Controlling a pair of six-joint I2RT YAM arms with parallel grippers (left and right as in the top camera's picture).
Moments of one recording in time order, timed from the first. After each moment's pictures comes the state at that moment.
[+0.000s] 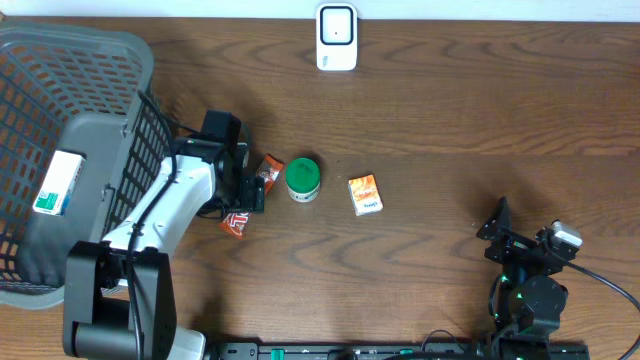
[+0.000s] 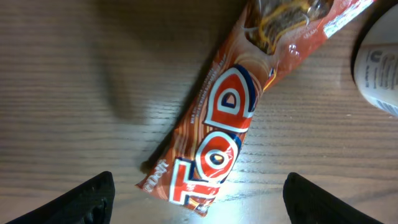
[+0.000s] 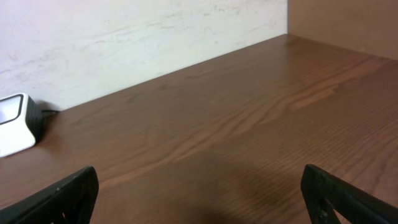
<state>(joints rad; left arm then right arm) -0.16 1.65 1.03 -0.87 0.07 -0.16 -0.10 0.10 0.01 -0.05 0.22 0.27</state>
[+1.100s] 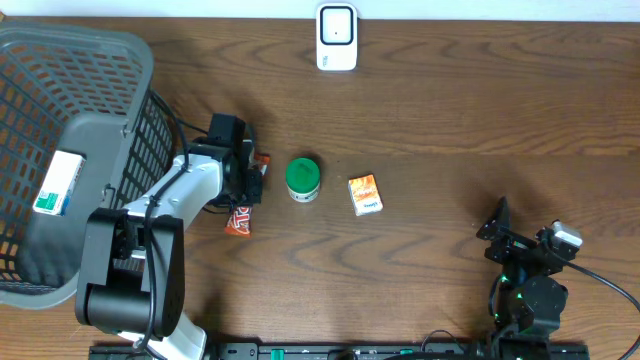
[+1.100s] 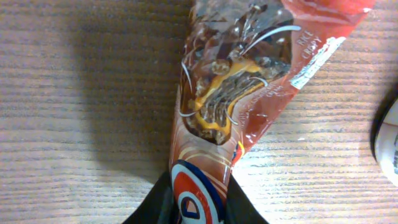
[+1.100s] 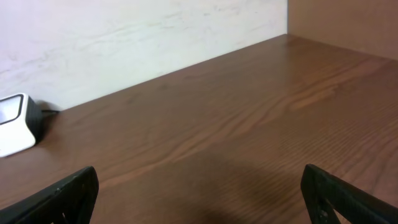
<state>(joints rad) -0.16 1.78 0.99 -0.65 0.10 -0.17 -0.10 0.10 0.01 -0.05 0.22 0.27</state>
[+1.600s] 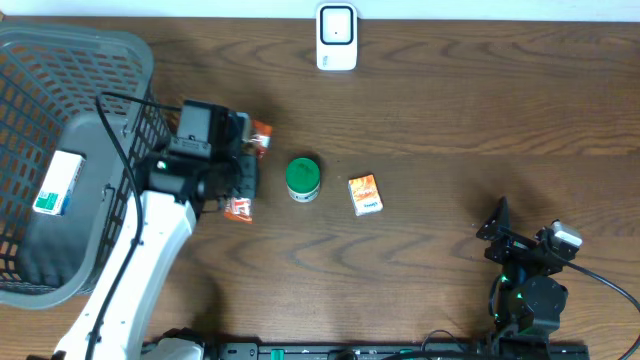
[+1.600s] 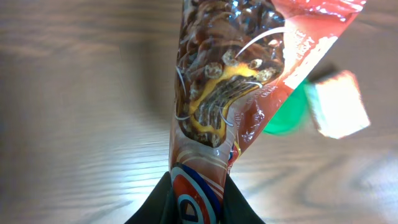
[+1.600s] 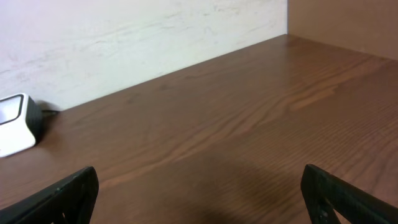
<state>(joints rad) -0.23 1.34 1.11 -0.89 0.16 -0.15 -0.10 0.10 0.01 -0.05 0.22 0.27</state>
